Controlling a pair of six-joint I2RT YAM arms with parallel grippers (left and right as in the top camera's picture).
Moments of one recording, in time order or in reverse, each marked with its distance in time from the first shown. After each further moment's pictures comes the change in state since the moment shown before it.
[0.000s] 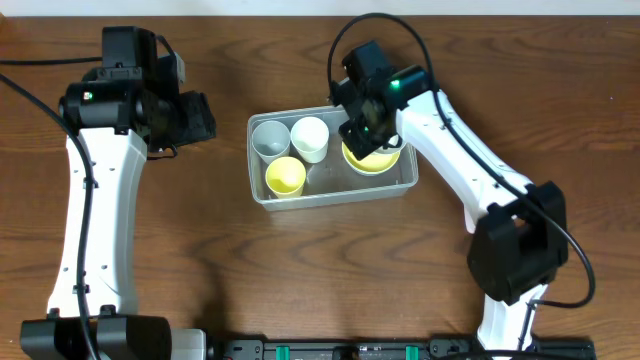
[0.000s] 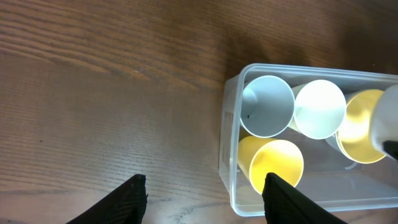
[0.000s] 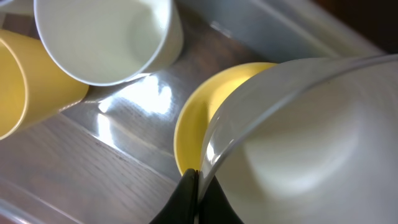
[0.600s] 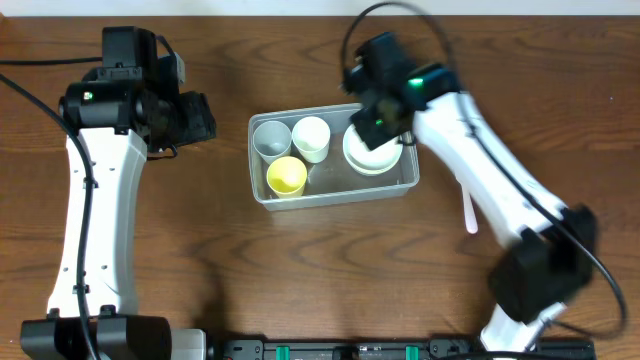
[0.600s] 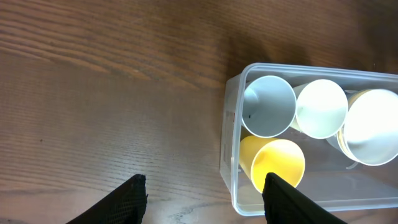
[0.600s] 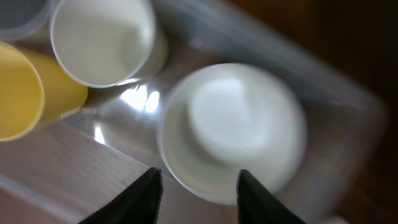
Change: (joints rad) left arm 0.000 0.000 0.000 -0.002 0.000 0.000; right arm -0.035 -0.130 -0.003 -0.010 0.064 0.039
